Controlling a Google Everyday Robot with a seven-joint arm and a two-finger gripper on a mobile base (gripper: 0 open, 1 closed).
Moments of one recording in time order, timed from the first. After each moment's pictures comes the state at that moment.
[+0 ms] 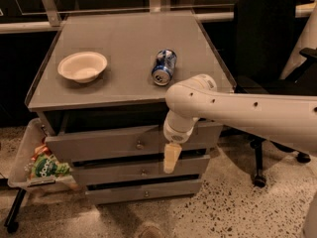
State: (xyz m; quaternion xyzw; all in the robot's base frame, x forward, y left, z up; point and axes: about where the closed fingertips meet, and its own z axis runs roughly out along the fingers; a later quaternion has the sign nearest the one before) arm 0.559 -0.058 0.633 -0.65 0.75 0.03 0.11
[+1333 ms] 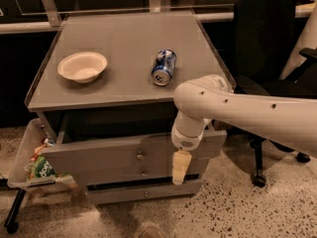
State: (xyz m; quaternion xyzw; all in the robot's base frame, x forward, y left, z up) arm 0.510 -0.079 0.644 -0.65 0.75 0.06 0.06
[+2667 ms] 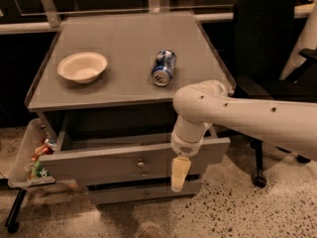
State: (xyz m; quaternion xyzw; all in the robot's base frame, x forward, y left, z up) arm 0.491 -0.076 0.637 -0.64 0.76 0.08 0.04
